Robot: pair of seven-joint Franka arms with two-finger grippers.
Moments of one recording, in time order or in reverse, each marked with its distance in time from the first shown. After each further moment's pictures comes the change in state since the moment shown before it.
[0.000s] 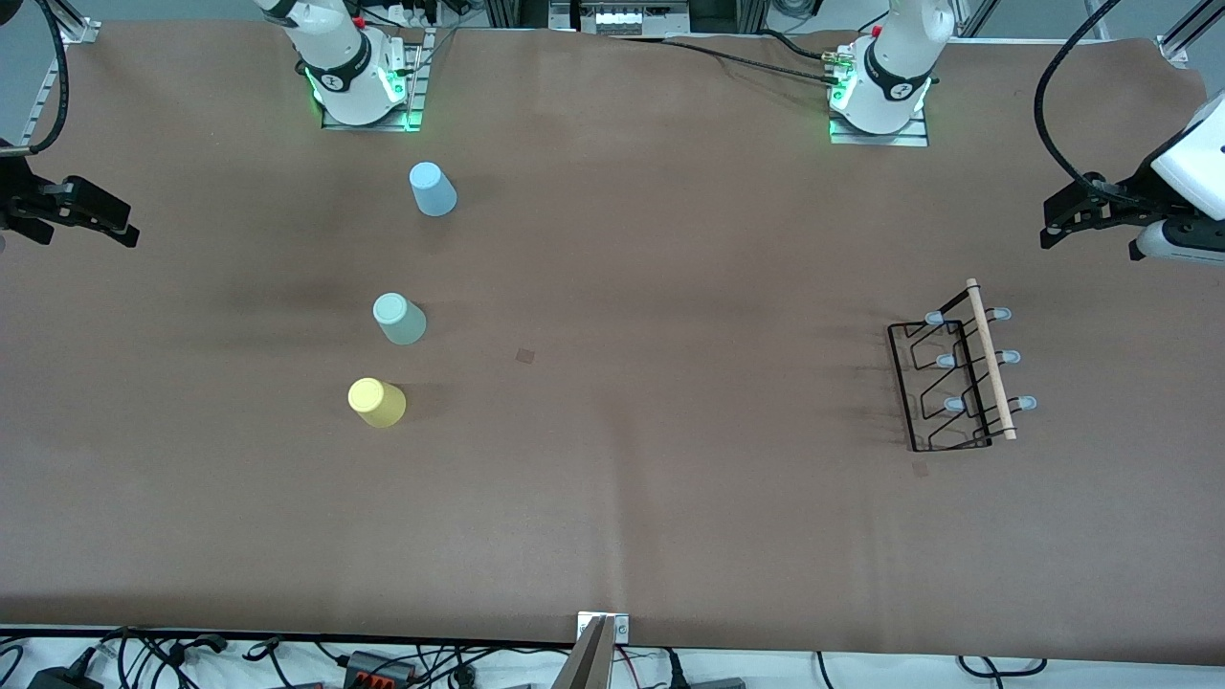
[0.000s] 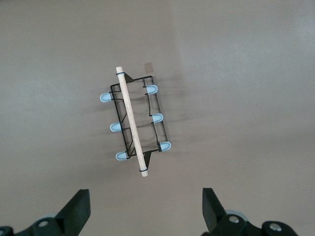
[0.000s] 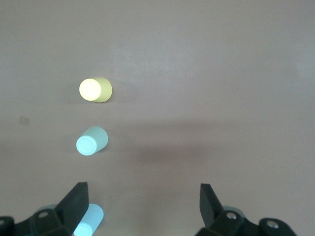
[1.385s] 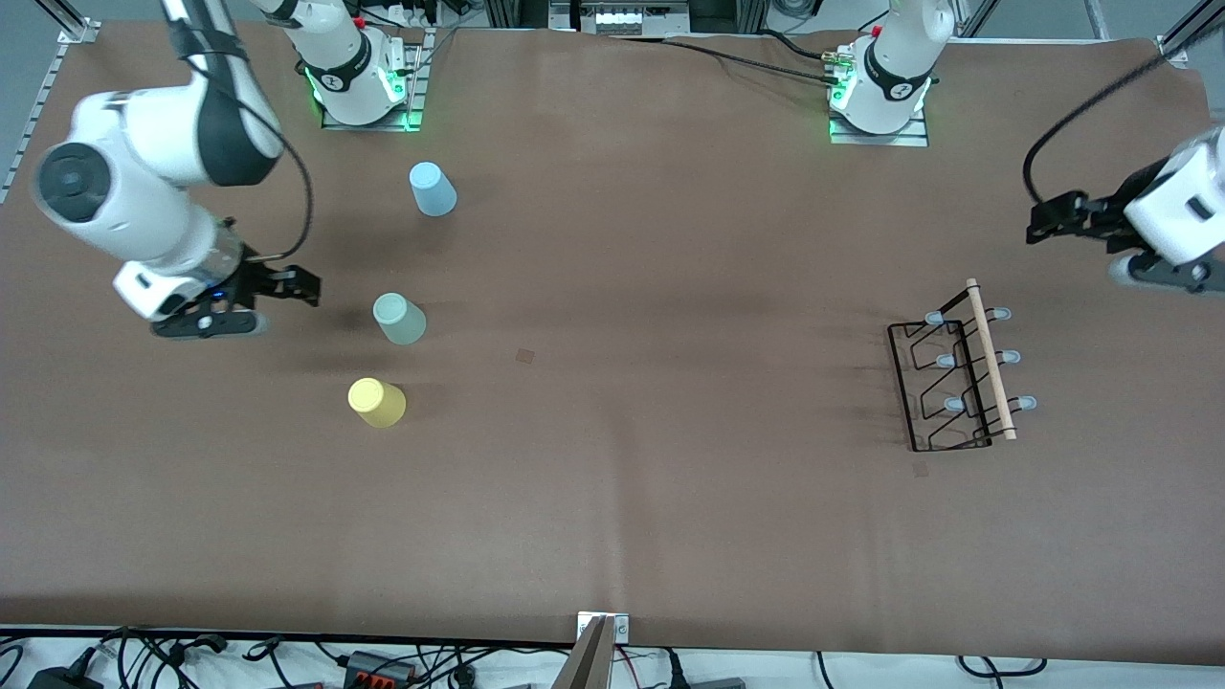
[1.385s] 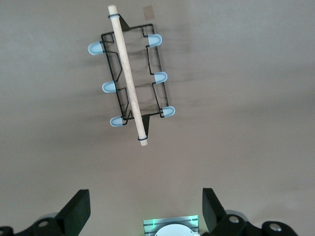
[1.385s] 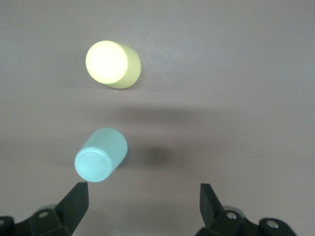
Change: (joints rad) left arm 0.020 0.100 0.013 0.000 0.000 -0.135 0.000; right arm 0.165 0.056 0.018 -0.526 0.008 0.549 0.124
